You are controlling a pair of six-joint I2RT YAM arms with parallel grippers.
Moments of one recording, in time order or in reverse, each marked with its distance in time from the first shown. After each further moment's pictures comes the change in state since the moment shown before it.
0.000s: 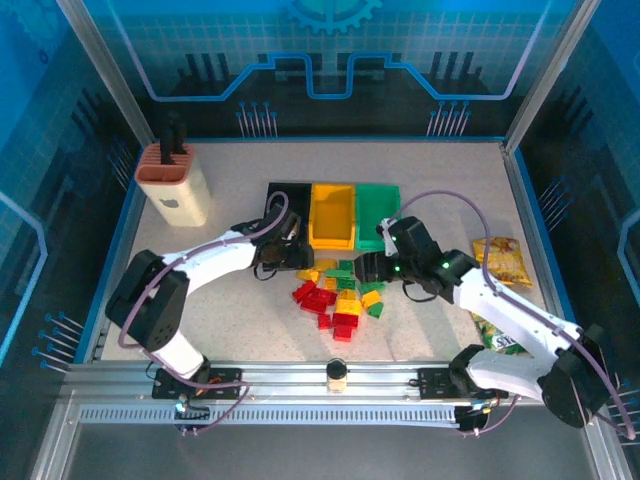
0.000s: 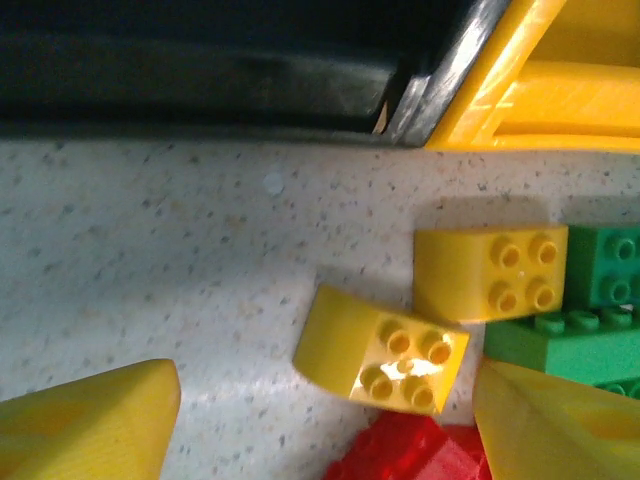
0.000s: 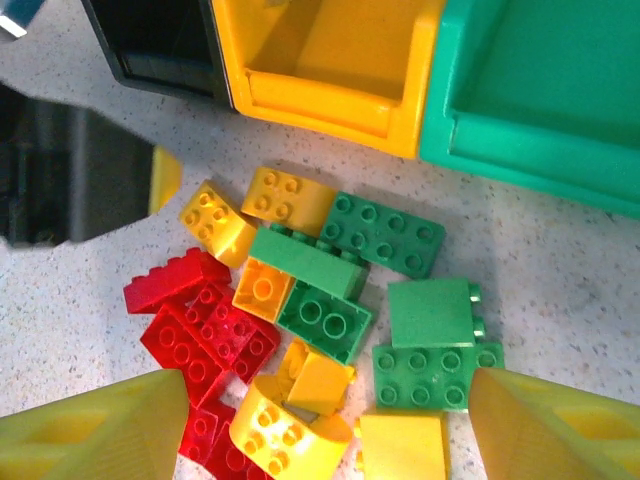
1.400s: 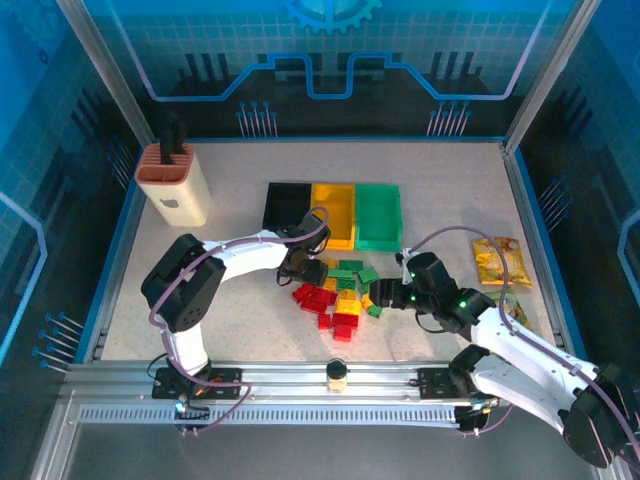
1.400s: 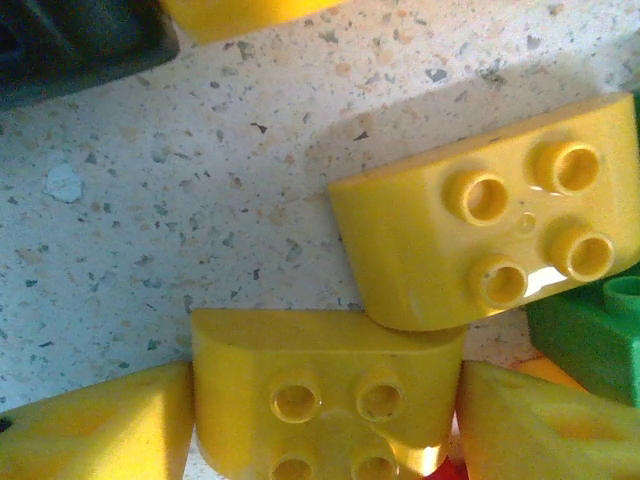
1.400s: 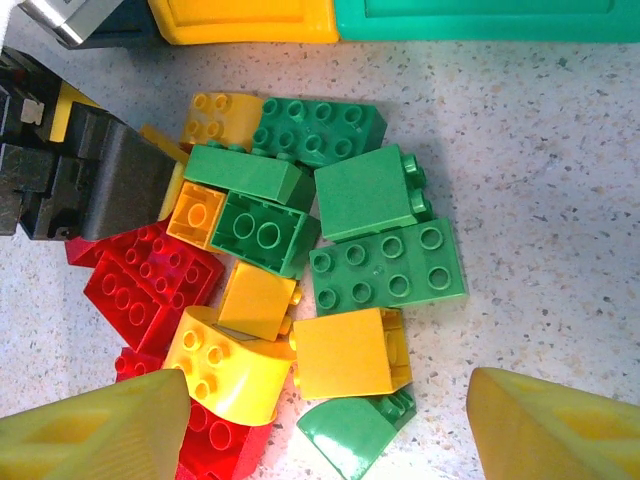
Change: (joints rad) left arm -0.140 0.180 0.113 -0.098 -0.091 0.179; right arm 0.000 -0.253 -0.325 0.127 0.014 0.116
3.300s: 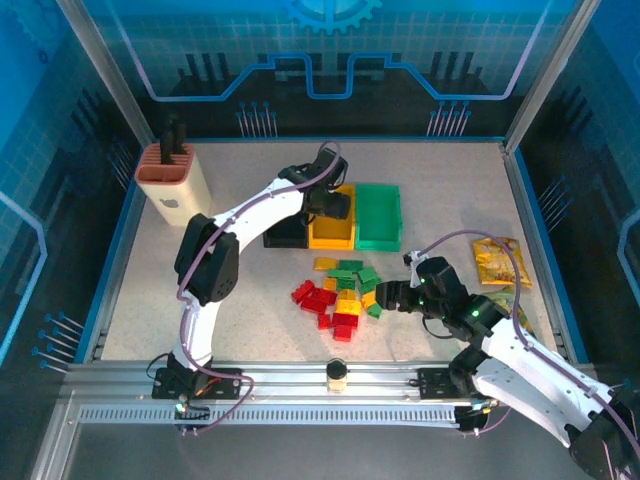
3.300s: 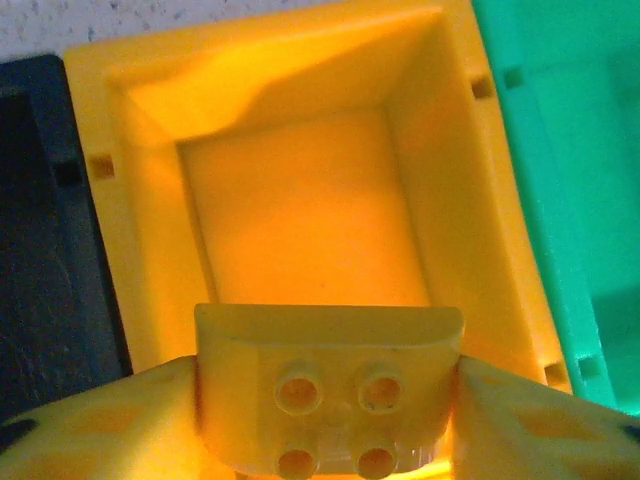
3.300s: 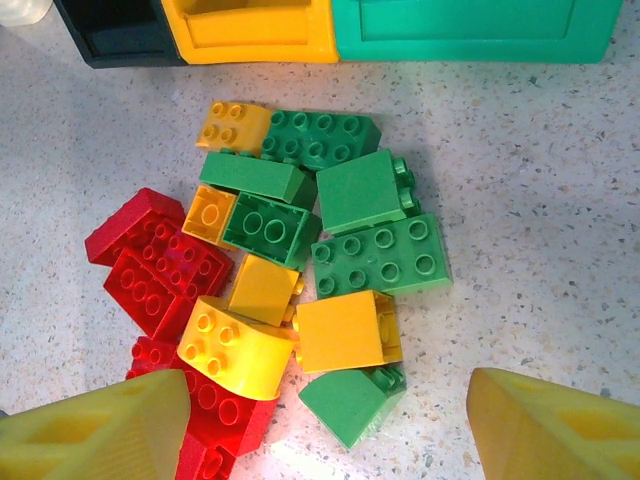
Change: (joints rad) left arm 0.095 0.265 0.703 -0.175 -0.076 0.031; right arm 0.000 -0.132 0.000 -0.092 0.015 0.000
